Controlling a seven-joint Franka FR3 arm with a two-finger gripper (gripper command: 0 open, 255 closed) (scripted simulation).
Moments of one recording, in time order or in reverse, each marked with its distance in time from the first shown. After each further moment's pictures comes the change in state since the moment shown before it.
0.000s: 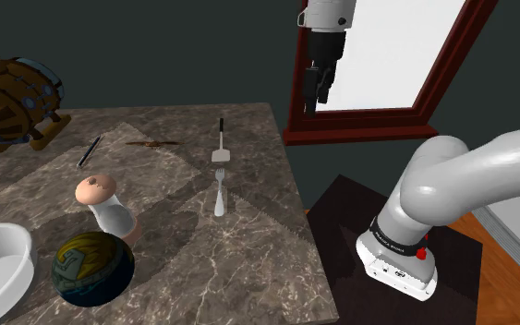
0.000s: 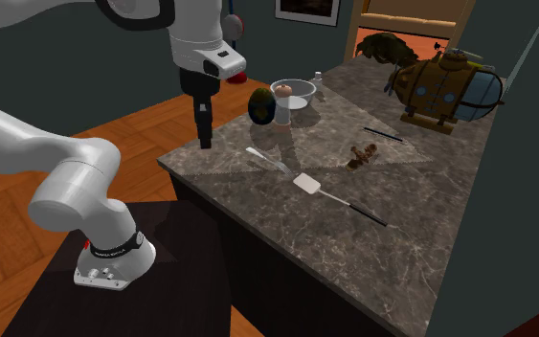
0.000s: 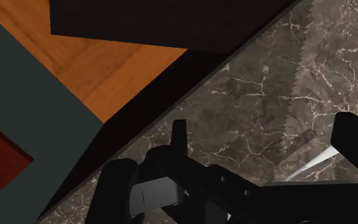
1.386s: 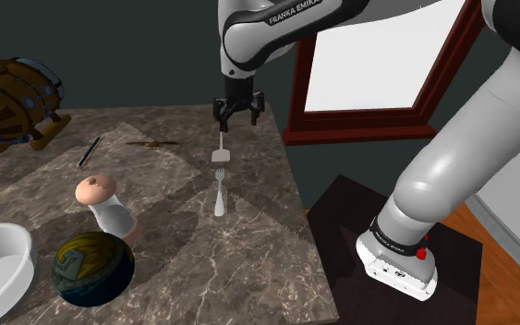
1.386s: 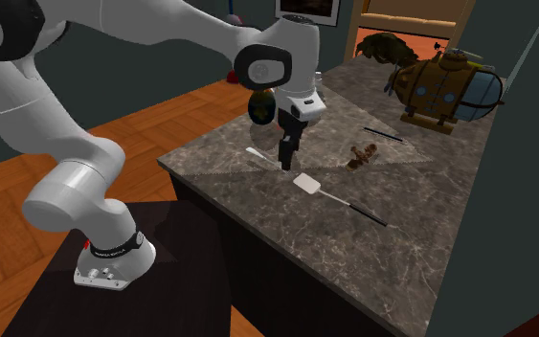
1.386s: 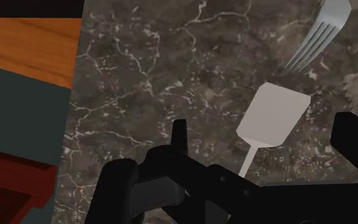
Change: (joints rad) arm -0.135 0.619 0.250 0.196 -0.043 0.530 0.651
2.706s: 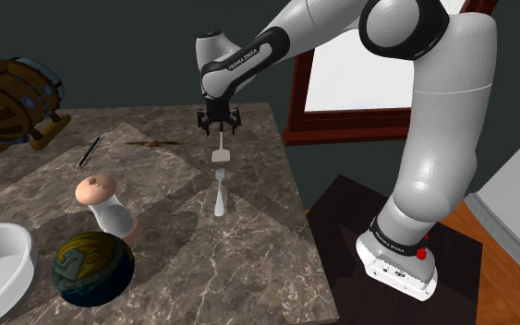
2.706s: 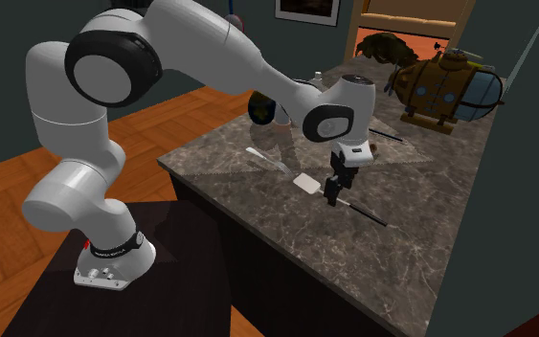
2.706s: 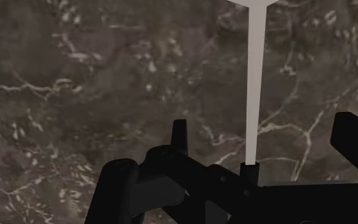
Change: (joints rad) arm -0.003 0.506 -0.051 0.334 -0.239 0.186 0.441
